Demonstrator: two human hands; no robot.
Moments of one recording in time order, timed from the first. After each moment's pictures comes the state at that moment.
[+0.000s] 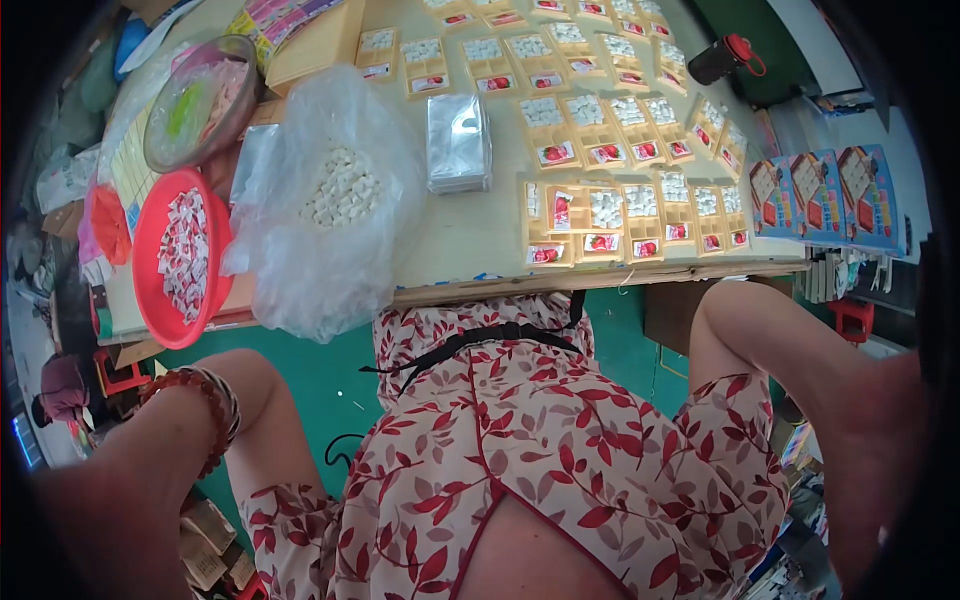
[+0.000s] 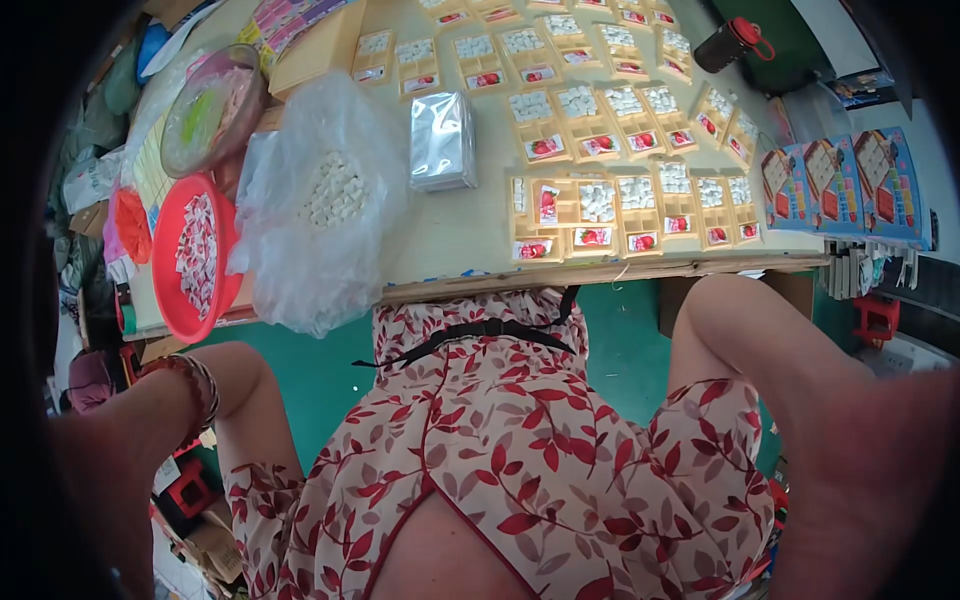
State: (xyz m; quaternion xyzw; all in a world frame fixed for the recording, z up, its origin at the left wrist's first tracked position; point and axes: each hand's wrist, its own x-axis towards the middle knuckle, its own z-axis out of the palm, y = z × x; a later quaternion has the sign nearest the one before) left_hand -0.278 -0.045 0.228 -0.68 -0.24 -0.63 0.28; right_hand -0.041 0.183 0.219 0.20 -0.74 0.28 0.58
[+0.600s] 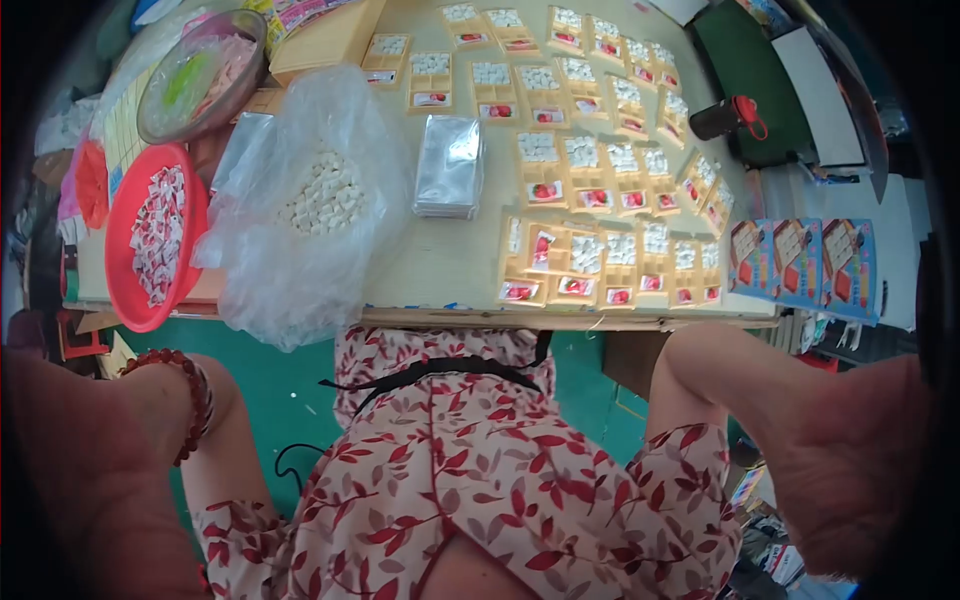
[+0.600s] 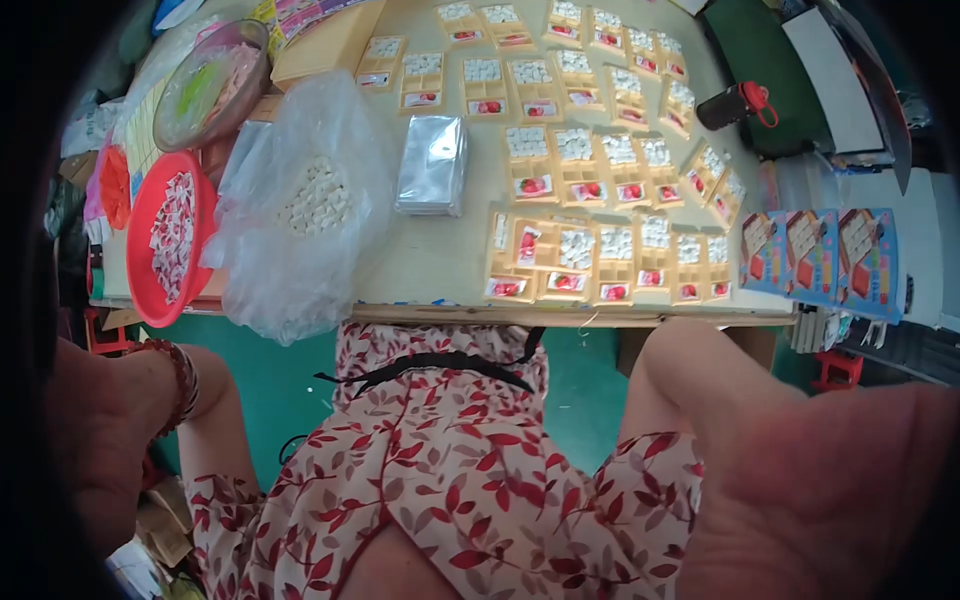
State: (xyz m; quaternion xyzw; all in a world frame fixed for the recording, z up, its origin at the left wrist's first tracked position) left_hand -0.271 -0.042 0.192 -0.60 -0.26 -0.68 0.32; right_hand -0.114 0.192 0.209 0.27 -0.75 0.30 0.53
